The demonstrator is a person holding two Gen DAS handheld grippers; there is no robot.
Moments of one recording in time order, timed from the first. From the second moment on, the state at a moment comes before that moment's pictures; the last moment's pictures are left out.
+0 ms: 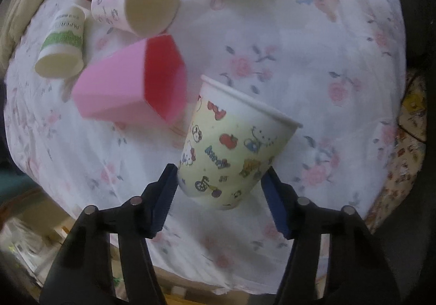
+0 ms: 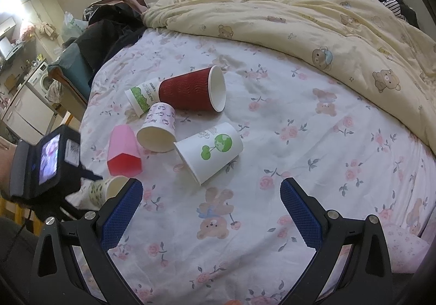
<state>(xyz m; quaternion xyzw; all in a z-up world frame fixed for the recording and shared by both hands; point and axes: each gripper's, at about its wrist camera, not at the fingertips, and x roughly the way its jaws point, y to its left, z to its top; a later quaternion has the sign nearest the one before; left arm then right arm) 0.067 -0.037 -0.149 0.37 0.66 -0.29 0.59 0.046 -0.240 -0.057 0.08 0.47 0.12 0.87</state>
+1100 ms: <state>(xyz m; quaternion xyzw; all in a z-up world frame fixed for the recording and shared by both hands) 0.005 -0.025 -0.160 -0.19 0.68 0.05 0.71 0.034 -0.275 -0.037 0.15 0.45 0.13 0.87</state>
